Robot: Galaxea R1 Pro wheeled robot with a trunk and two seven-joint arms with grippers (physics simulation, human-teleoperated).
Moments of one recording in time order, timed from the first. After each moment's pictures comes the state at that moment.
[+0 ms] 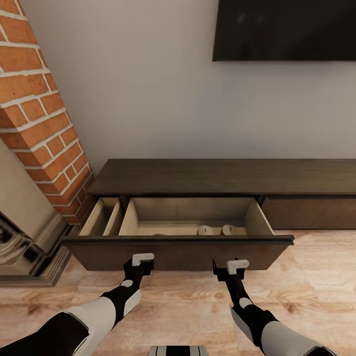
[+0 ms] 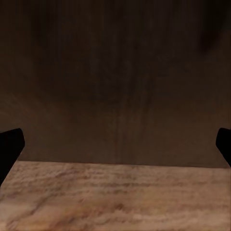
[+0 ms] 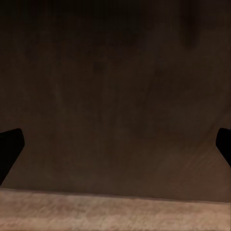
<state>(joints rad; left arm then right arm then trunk) -0.82 -0.14 -0.44 -0.03 0.41 -0.35 0.18 -0.66 0.01 0.44 -0.22 -0.24 -0.56 -0.20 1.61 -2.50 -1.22</state>
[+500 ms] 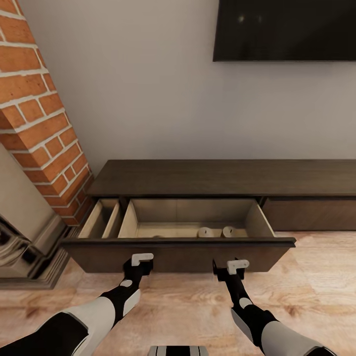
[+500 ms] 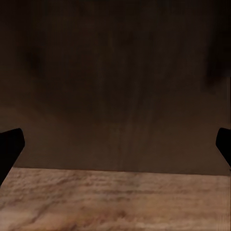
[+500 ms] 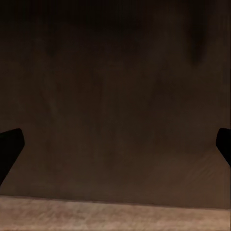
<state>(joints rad) -0.82 -0.13 -0.44 -0.03 0.41 -0.35 0.18 -0.66 0.01 0.44 -0.22 -0.24 -0.56 -0.20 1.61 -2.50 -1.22</state>
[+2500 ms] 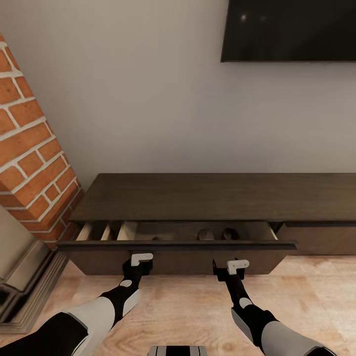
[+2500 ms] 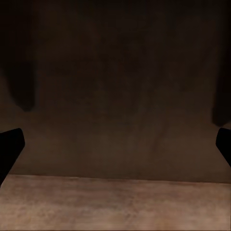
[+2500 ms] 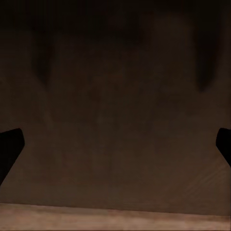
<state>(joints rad) -0.82 -0.13 -0.44 -0.03 0.41 -0.35 0.18 -0.66 0.01 0.44 -0.22 -0.24 -0.55 -0.20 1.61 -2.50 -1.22</state>
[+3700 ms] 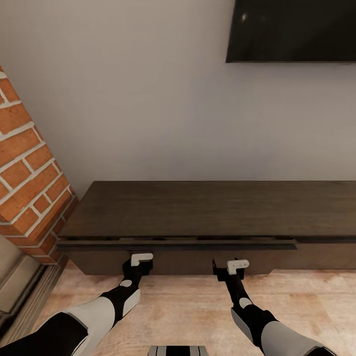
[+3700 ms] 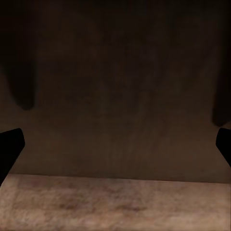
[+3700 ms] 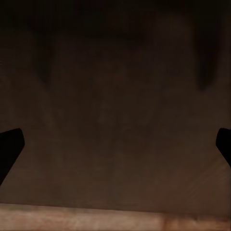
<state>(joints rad) -0.82 -0.13 -0.44 -0.03 0.41 -0.35 0.18 -0.66 0.01 0.44 -0.22 -0.24 -0.55 -0.20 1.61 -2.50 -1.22</state>
